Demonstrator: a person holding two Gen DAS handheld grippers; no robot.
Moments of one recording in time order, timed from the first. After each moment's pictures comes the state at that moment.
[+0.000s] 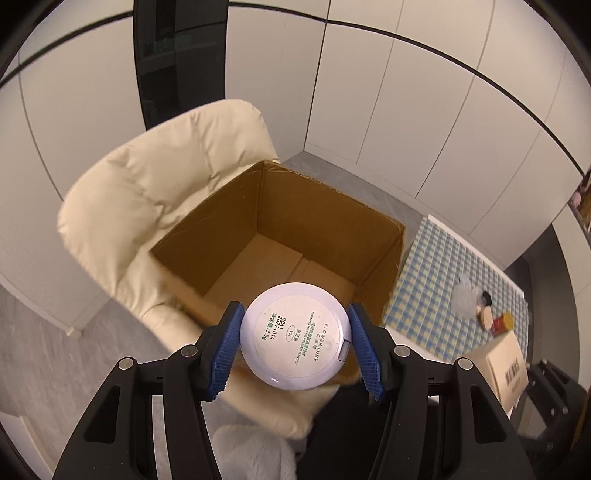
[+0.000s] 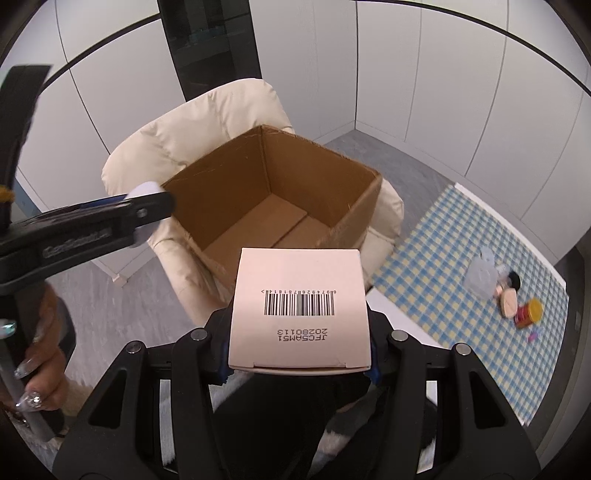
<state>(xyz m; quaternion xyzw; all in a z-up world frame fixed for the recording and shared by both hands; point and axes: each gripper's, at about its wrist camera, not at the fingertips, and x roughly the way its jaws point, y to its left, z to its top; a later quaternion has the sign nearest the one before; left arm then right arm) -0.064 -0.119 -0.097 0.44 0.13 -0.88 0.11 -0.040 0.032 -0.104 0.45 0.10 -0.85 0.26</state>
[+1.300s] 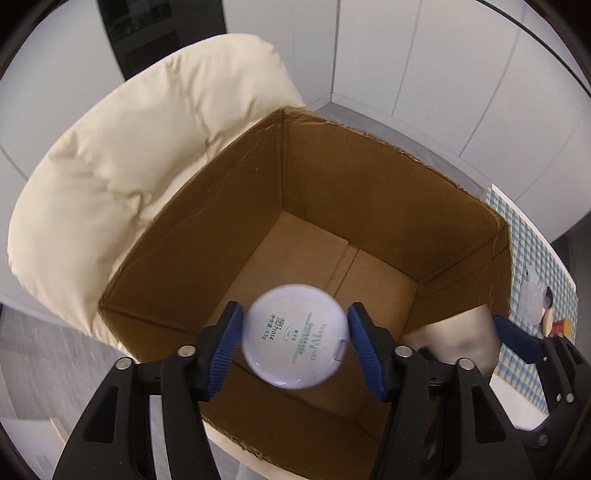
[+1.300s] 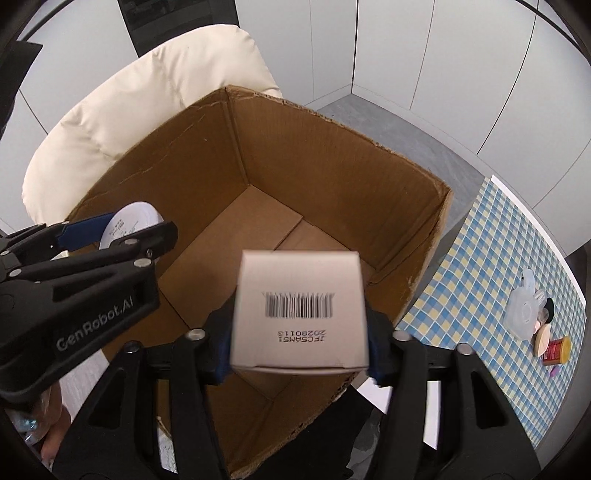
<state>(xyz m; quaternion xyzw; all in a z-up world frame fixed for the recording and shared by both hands) -0.164 -0.189 -0.206 0.54 0.10 -0.83 0.15 -0.185 -0.068 -0.208 0.52 0.11 -0.82 0.23</state>
